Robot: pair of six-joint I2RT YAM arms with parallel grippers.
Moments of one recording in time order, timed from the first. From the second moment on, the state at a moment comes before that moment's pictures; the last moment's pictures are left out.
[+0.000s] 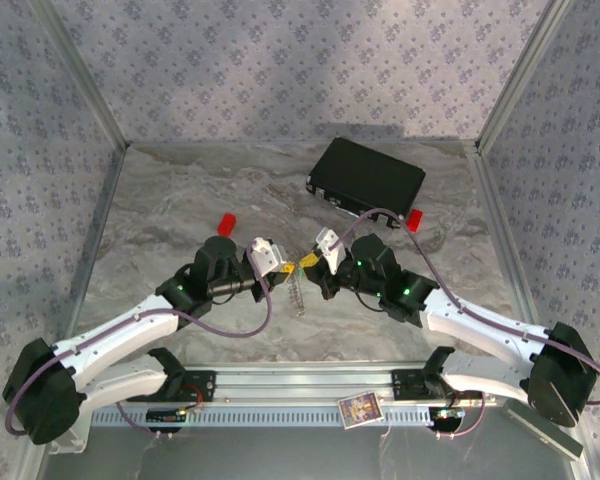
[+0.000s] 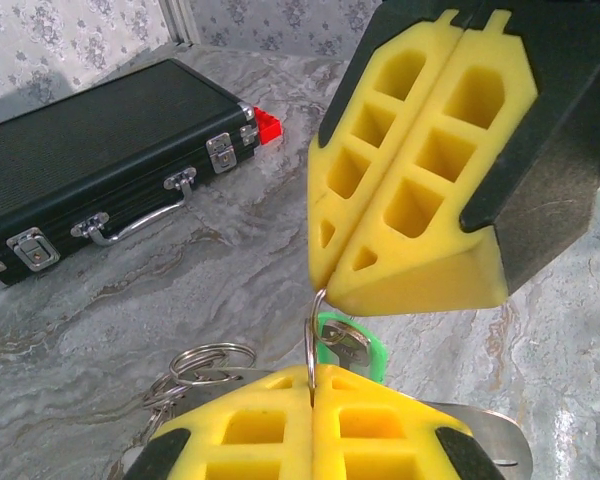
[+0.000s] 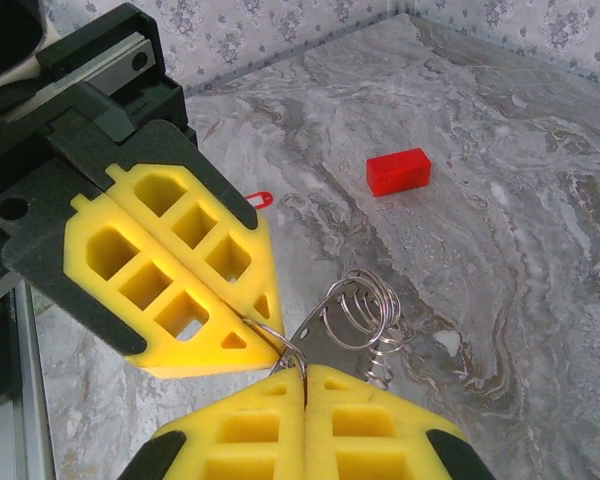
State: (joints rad) left arm -0.78 1.01 0.58 0.05 0.35 0.22; right arm 0.87 1.08 0.67 0.04 -0.19 0.04
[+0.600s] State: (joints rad) left arm -0.78 1.01 0.58 0.01 0.35 0.13; right arm 0.86 1.01 0.67 0.04 -0.20 -0.16
